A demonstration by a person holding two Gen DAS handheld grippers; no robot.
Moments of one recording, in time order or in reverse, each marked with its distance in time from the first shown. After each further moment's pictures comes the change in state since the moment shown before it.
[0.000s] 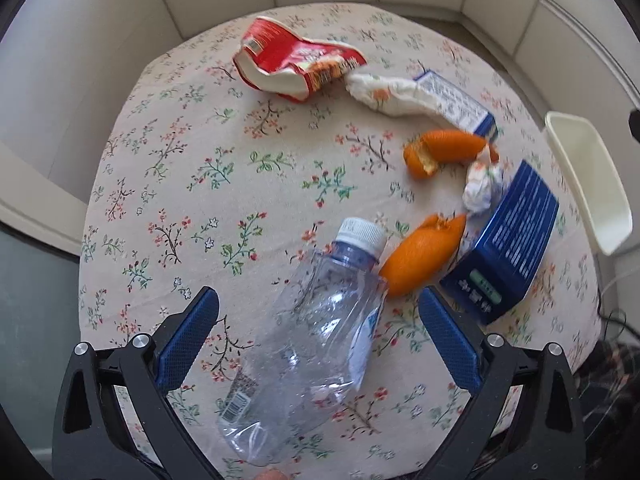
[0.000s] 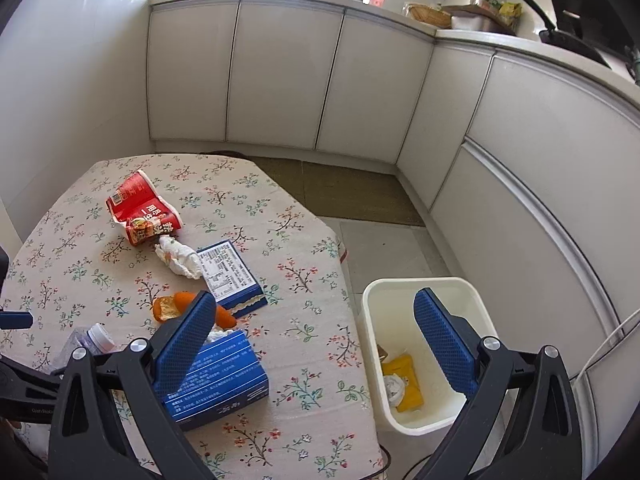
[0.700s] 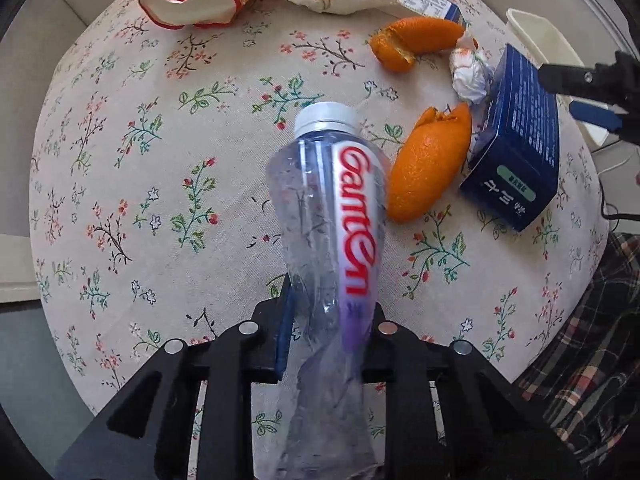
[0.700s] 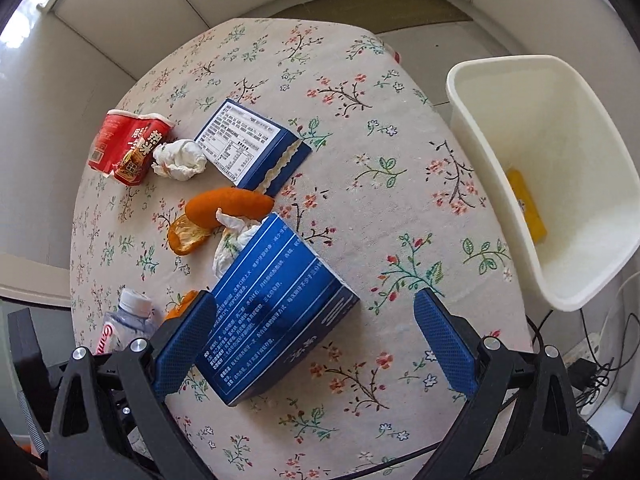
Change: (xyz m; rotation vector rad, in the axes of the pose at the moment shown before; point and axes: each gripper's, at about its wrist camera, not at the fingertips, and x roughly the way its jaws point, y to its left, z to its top) left arm 0.041 0.015 -0.025 0.226 0.186 -0.155; right arm 0.107 0.004 -0.054 0.392 0.580 0.284
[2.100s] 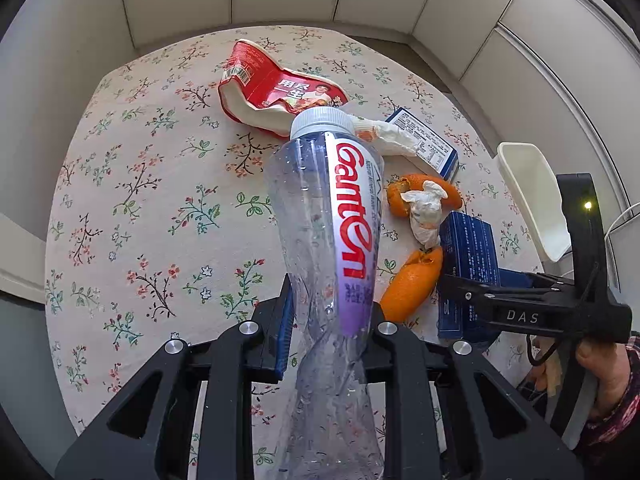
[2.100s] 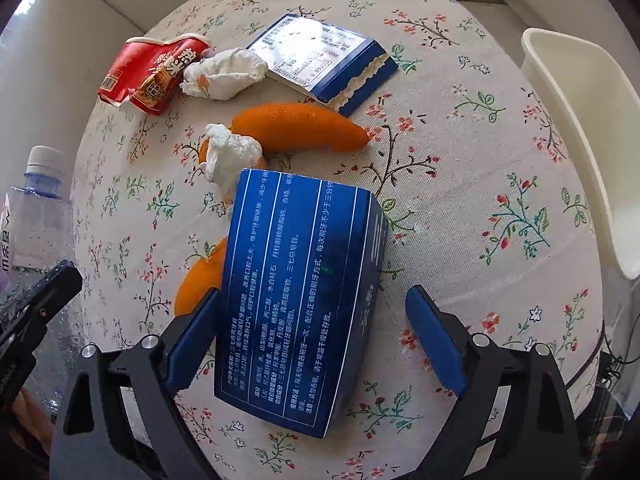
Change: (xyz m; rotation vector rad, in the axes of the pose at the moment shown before) left arm -0.069 0.038 0.014 -0.188 -0.293 -0.104; right arm 0.041 0.047 -0.029 -0.061 0.098 0.018
